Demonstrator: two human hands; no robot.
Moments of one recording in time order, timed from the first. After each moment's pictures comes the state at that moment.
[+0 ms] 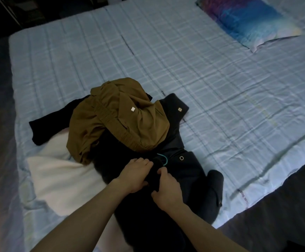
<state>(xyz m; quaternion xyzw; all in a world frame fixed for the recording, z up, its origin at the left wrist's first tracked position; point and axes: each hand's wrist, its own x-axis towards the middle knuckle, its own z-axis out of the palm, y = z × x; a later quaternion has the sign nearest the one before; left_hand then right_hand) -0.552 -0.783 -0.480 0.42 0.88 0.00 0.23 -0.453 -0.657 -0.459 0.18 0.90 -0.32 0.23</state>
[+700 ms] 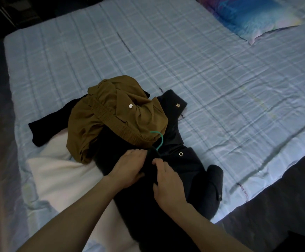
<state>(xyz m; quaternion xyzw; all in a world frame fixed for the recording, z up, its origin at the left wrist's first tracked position) -0.558 -0.791 -0.443 0.41 0.90 0.09 0.15 -0.446 -0.657 -0.424 0.09 0.95 -0.29 0.07</state>
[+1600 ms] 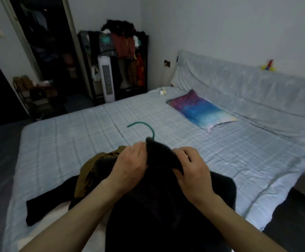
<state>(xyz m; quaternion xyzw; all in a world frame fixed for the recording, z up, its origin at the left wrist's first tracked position) -0.588 -0.724 -0.148 0.47 0.79 0.17 -0.35 -0.481 -0.543 -0.154 -0.03 0.91 -0.19 -0.37</state>
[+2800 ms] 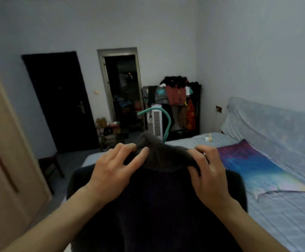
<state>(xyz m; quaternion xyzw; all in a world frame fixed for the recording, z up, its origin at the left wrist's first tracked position) -0.540 -0.590 0.032 0.37 0.78 -0.05 -0.50 -0.562 -0.326 -0.024 -0.26 0.75 -0.28 -0.54</state>
